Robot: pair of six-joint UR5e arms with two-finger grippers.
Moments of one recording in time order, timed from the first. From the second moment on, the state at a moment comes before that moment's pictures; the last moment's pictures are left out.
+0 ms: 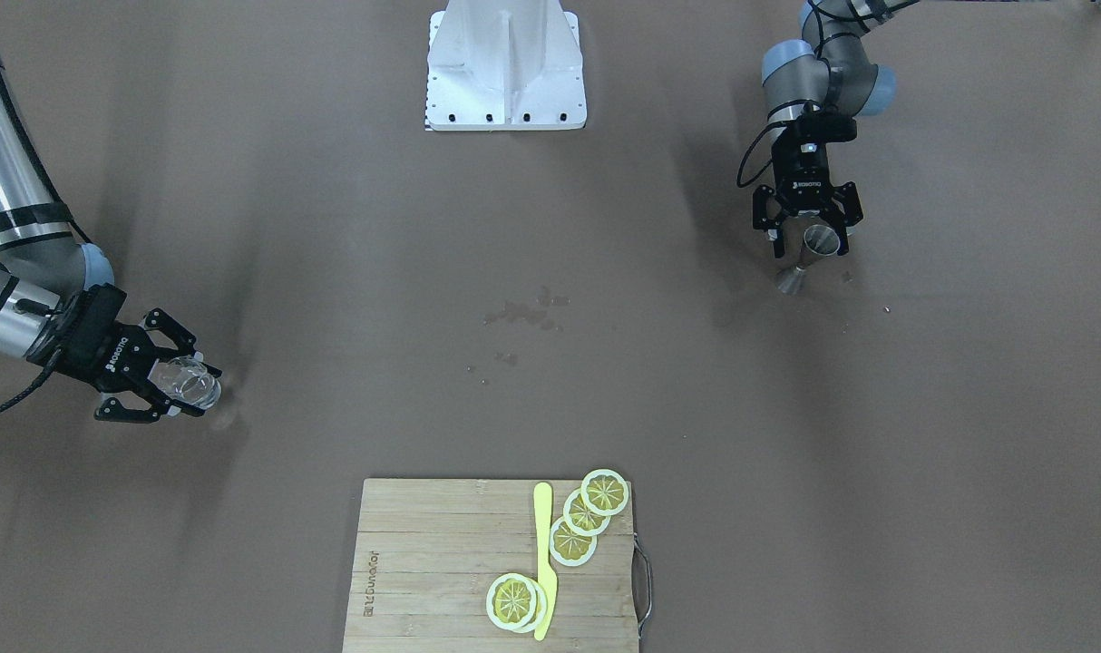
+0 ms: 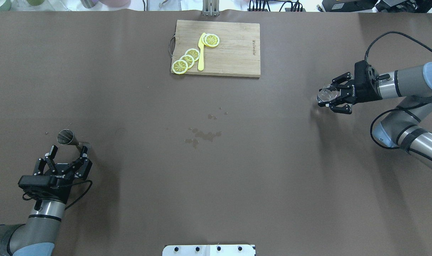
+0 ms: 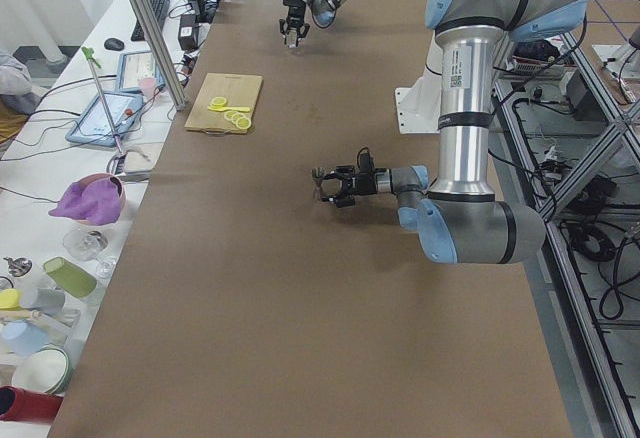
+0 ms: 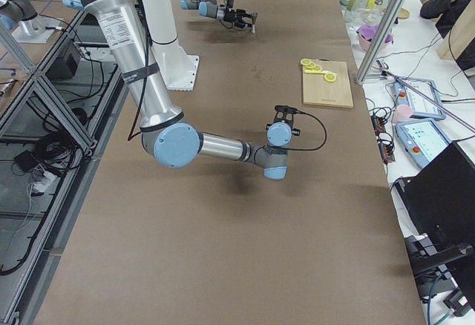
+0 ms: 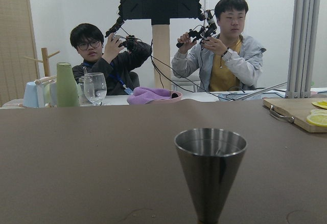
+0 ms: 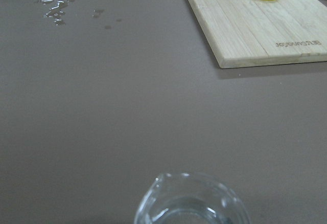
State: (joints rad) left arm -0.06 -1.51 -1.56 -2.54 -0.25 -1.41; right arm 0.97 -1.17 0.94 0.16 2.34 0.06
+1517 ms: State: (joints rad) left arm -0.13 -1.58 -1.52 -2.53 -0.29 -1.41; right arm 1.07 -1.09 1.21 -0.25 2.46 0.06
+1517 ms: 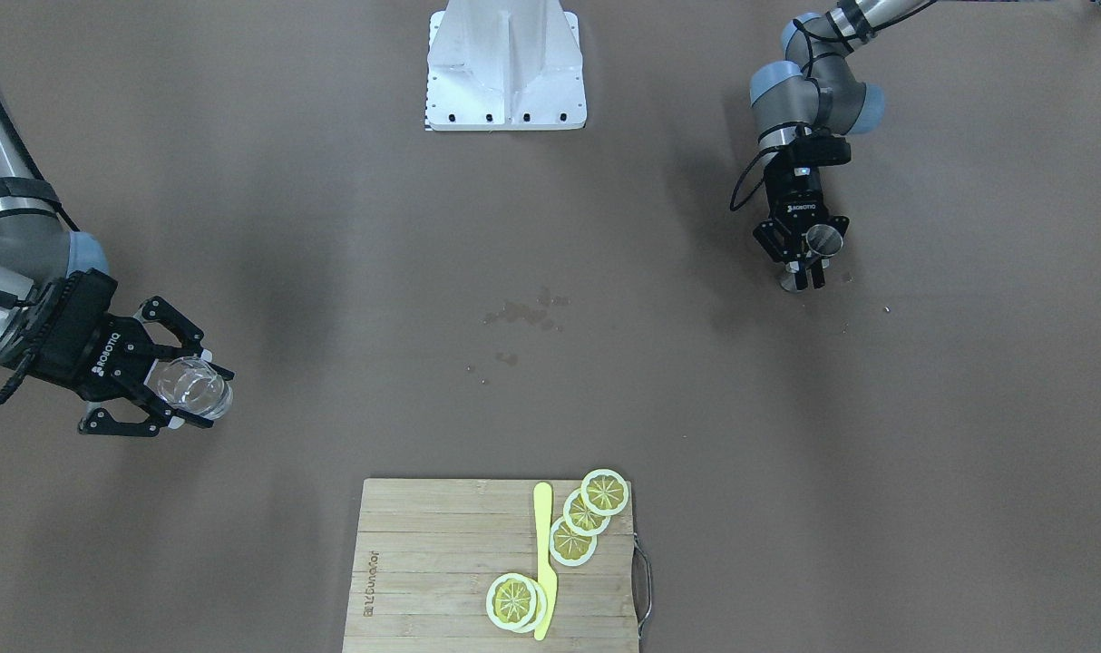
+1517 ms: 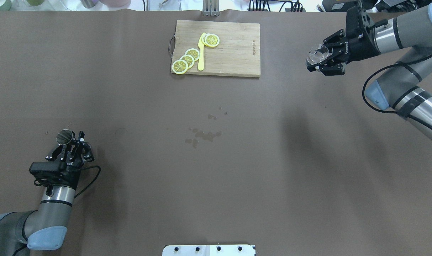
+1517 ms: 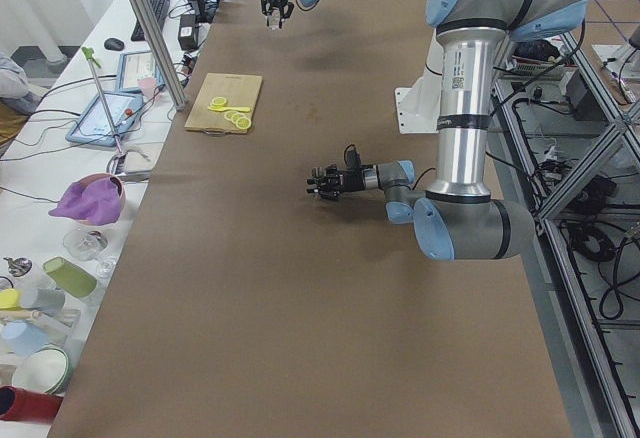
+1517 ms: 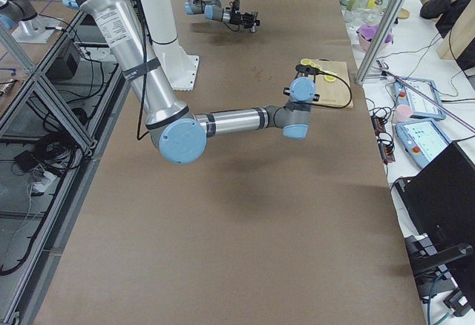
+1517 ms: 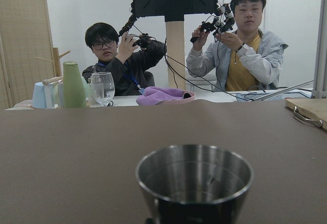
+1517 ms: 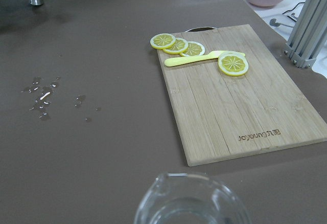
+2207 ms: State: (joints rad) left arm -0.14 -1.61 -1.59 -2.52 -0.29 -1.31; right arm 1.12 -1.12 1.33 -0.31 2.52 0.06
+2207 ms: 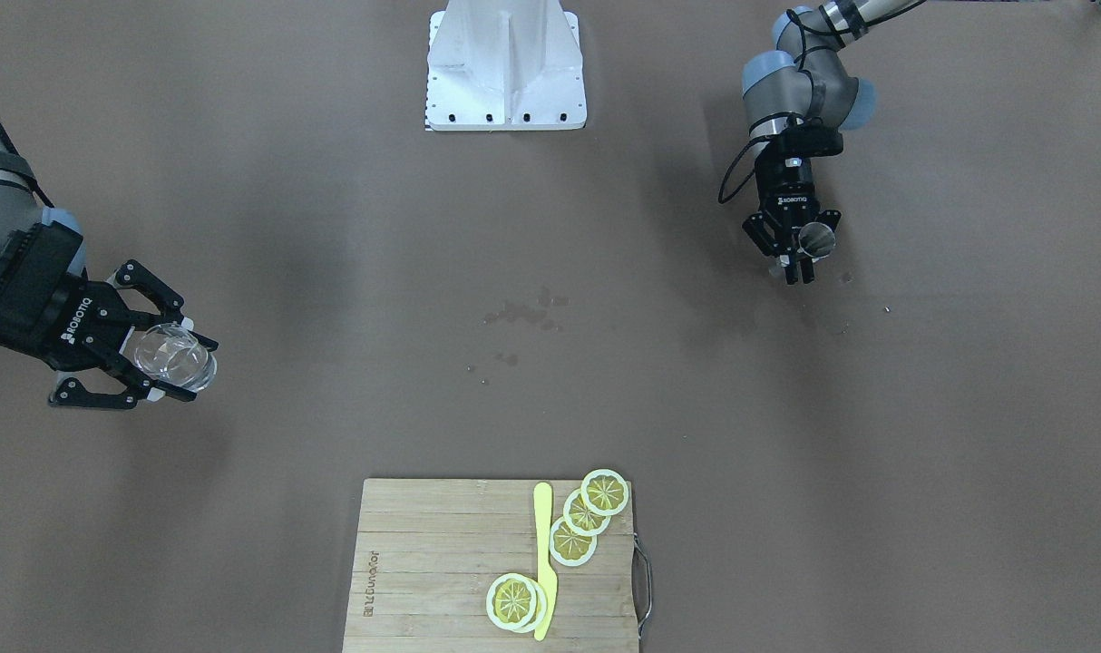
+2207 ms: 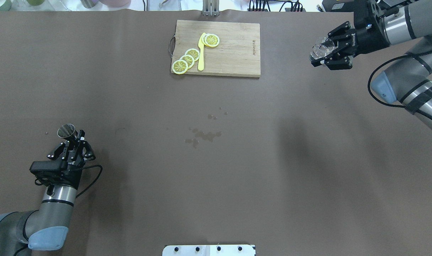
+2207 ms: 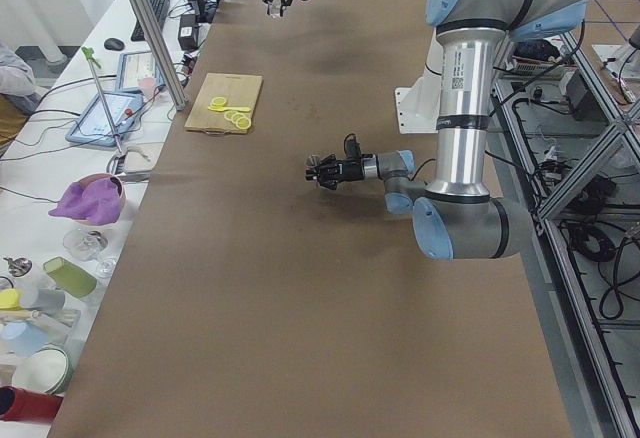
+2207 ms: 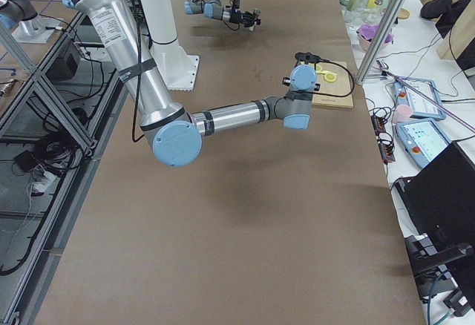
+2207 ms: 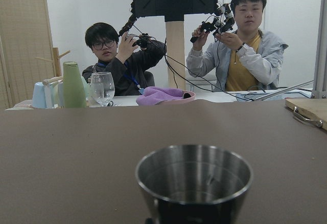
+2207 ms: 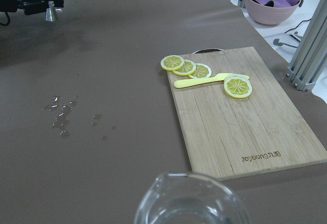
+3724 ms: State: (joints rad) left arm -0.49 -2.22 -1.37 -2.54 -0.79 -0.68; right arm 1.22 -1.13 1.53 -0.52 2.62 0.05
